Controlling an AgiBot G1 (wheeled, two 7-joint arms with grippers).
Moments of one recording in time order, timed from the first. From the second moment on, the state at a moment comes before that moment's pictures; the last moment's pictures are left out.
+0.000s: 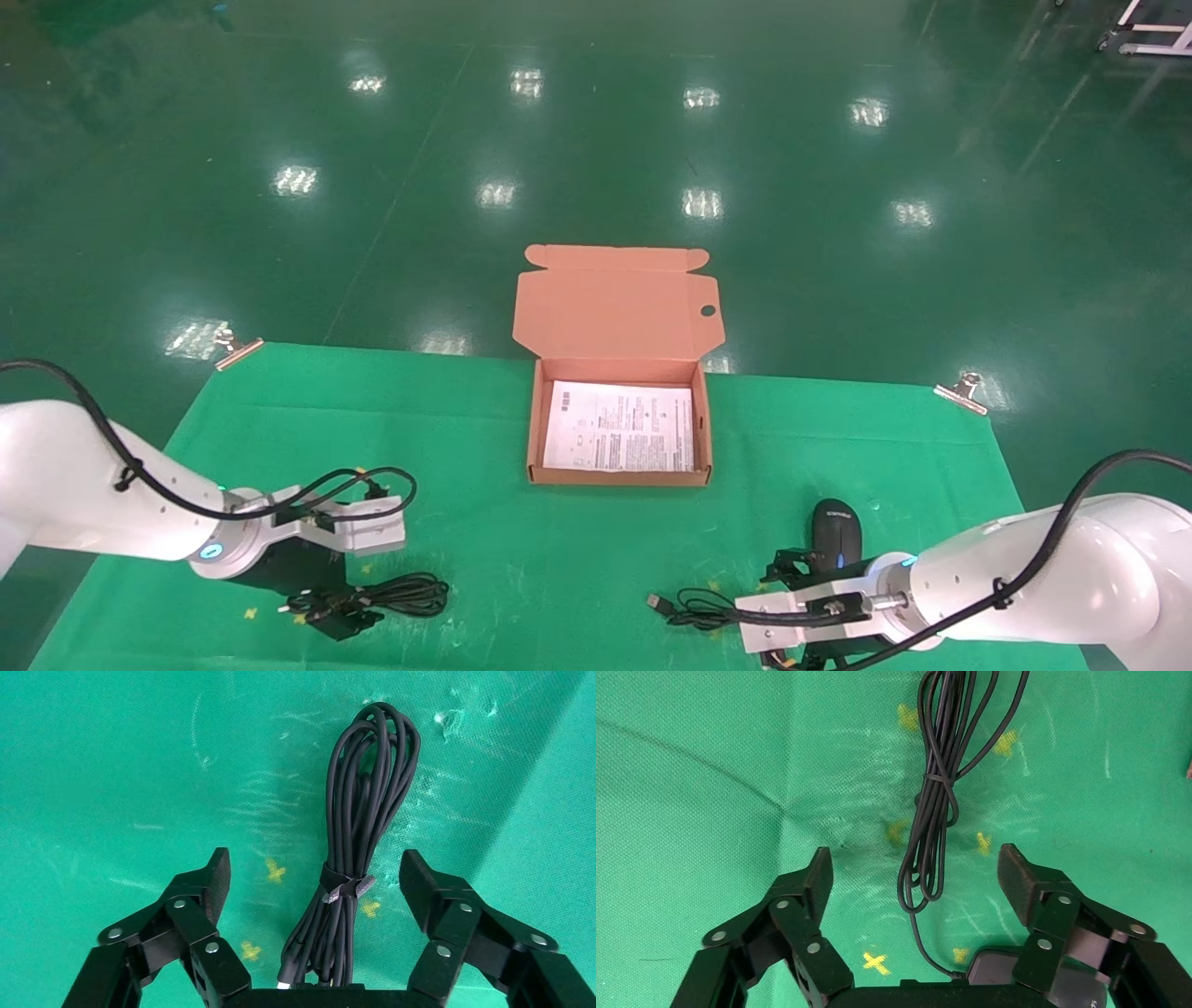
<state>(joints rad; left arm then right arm) -1.42 1.10 0.78 -0.67 2.06 1.17 -0.26 1.31 -1.02 -0.96 1.01 -2.07 -1.07 0.13</state>
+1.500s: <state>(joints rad) -1.50 1.02 0.74 -0.84 2.04 1.17 -0.22 1.42 -0.88 -0.85 1.21 -2.06 -1.06 0.28</state>
